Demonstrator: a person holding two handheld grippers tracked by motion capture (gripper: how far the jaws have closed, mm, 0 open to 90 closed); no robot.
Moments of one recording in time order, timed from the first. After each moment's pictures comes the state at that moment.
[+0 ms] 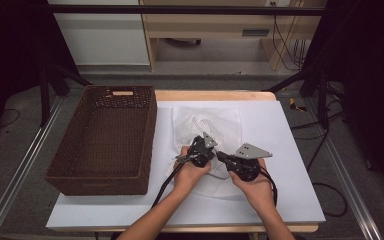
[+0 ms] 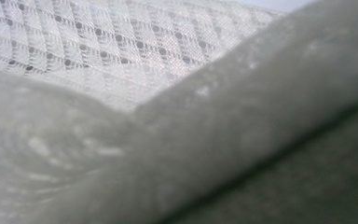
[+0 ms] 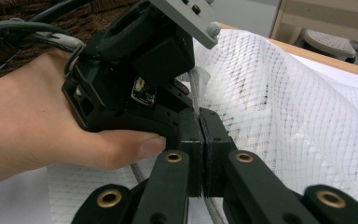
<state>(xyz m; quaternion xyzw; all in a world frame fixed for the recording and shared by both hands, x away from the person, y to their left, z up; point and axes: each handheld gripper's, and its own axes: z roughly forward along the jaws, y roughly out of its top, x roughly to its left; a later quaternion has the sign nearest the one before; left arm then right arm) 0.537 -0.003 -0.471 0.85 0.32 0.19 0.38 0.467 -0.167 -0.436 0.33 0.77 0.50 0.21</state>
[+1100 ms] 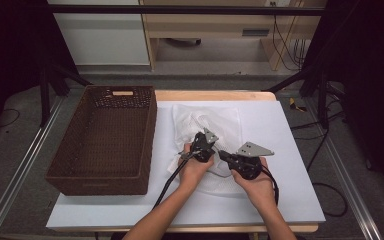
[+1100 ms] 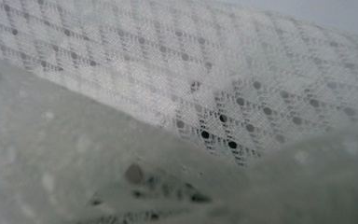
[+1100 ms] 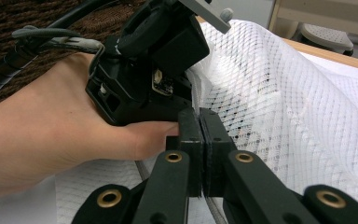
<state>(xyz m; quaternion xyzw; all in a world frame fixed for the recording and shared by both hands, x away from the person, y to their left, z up) 0.554 -0.012 -0.479 0.83 0.34 0.21 0.40 0.472 -0.173 -0.439 0.34 0.77 0.50 0.21</state>
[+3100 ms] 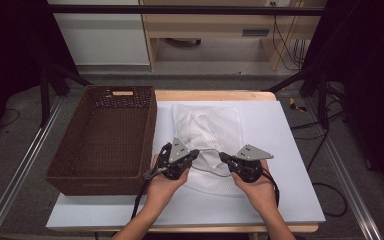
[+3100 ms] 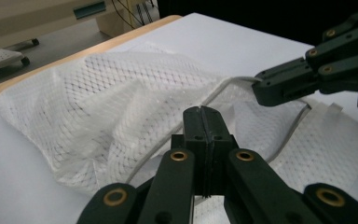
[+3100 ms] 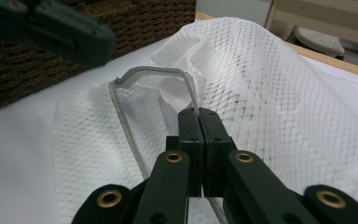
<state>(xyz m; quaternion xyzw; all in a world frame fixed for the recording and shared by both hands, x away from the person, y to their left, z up) 0.466 0.074 -0.411 0.80 0.30 0.21 0.48 0.463 -0.172 -0.437 0.33 0.77 0.49 0.23</state>
